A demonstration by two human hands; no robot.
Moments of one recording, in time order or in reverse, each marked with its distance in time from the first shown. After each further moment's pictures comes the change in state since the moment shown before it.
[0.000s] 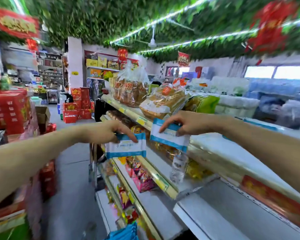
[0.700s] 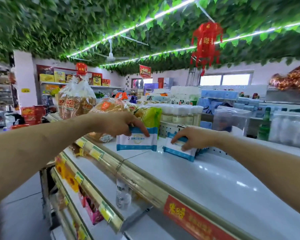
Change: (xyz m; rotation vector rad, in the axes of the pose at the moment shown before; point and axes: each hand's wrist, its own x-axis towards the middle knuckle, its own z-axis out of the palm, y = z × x) left_hand 0.218 0.198 0.014 0.186 -0.091 0.193; right_hand -0.139 0.233 -0.034 -0.148 0.120 0.334
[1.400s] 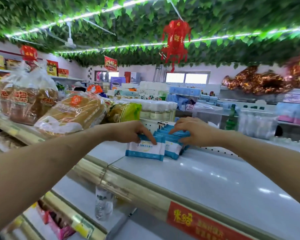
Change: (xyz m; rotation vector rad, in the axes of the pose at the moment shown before) left_hand 0.098 -0.019 0.046 -0.118 -0.084 0.260; right_hand -0.035 -0.004 -0.012 -0.261 0.206 0.118
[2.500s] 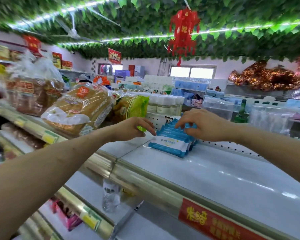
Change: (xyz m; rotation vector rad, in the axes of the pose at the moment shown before) left_hand 0.001 -0.052 0.021 -0.137 0.220 0.053; right_hand 0.001 -0.035 -0.017 -0.007 0.031 -0.003
